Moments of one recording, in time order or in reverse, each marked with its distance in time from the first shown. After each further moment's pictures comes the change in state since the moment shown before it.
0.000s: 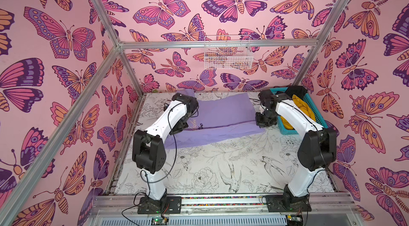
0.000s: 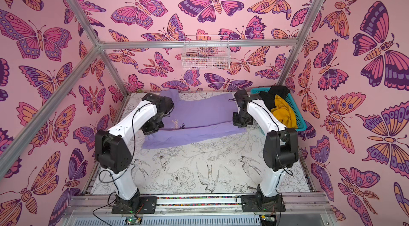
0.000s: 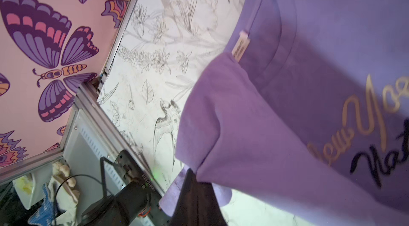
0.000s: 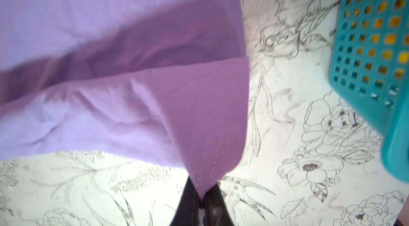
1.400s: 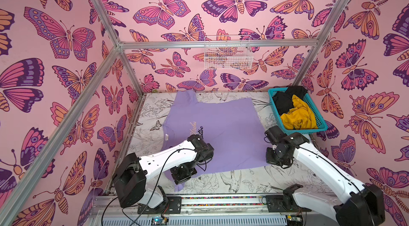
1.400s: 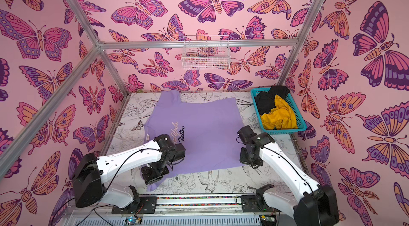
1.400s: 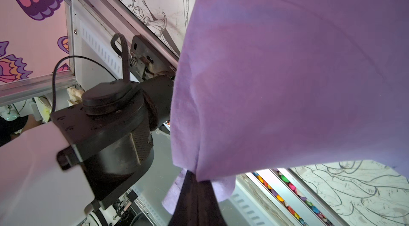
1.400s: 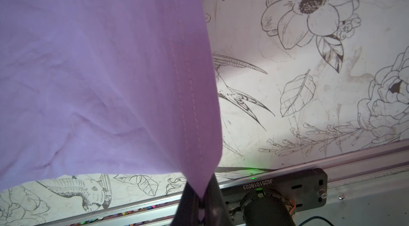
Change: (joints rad) left arm -0.508 -0.328 -0.578 -0.031 0.410 -0.453; right arm 0.172 -0.687 -0.662 -0.061 0.079 0.354
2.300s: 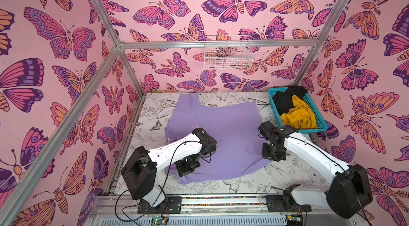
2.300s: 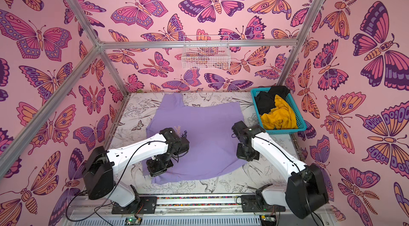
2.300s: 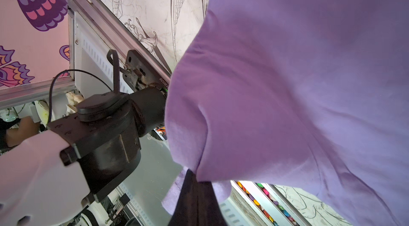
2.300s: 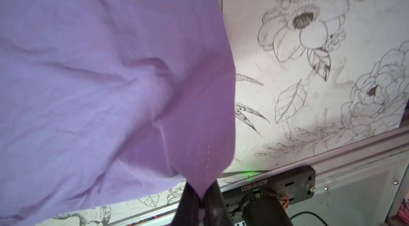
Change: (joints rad) left arm 0.089 0.116 0.111 0.000 -0.080 0.043; right arm 0.011 0.264 0.146 0.017 0.064 -0.003
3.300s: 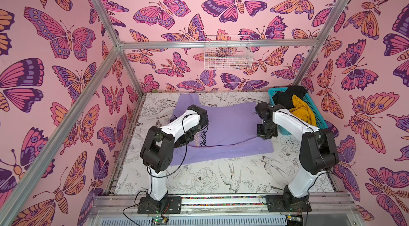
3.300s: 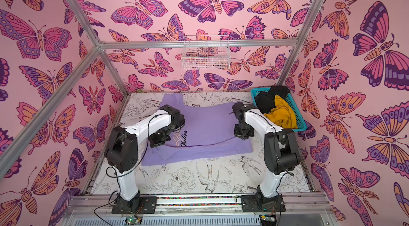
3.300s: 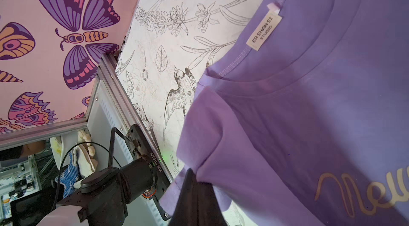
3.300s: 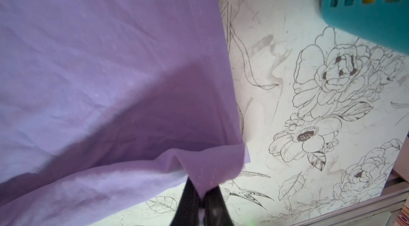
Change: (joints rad) left arm 0.325 0.352 0.354 0.000 -0.356 0.172; right arm -0.177 0.445 0.349 0.110 0.003 -0.204
